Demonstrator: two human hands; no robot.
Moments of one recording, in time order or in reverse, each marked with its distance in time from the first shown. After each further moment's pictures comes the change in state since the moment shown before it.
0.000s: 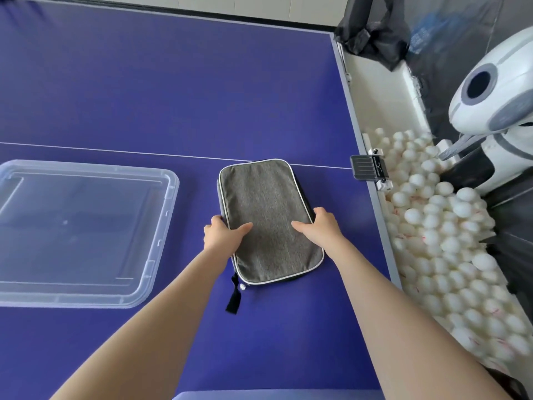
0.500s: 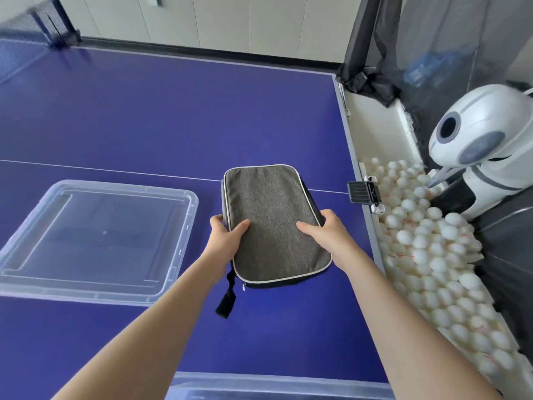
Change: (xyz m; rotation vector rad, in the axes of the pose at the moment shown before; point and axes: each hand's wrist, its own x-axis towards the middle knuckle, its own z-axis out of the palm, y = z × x) left_hand -0.064 0.032 -0.044 -0.369 -0.045 0.126; right_hand -0.064 -0.032 -0.047 0.374 -0.005 -0.114
